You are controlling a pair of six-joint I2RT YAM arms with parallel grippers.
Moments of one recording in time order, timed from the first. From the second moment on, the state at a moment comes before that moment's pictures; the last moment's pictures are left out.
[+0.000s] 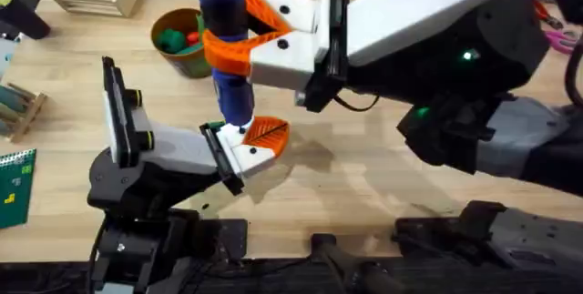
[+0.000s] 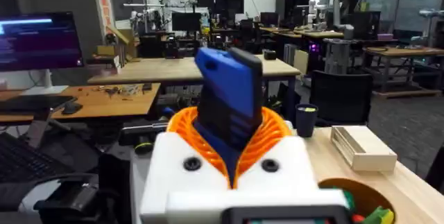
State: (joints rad) left arm -0.10 0.01 0.01 -0.09 0.97 -0.13; right arm 0.80 1.29 0.67 0.98 -0.60 0.19
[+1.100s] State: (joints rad) left arm -0.10 0.01 0.01 -0.09 0.97 -0.13; right arm 0.80 1.28 0.69 0.91 -0.59 0.20
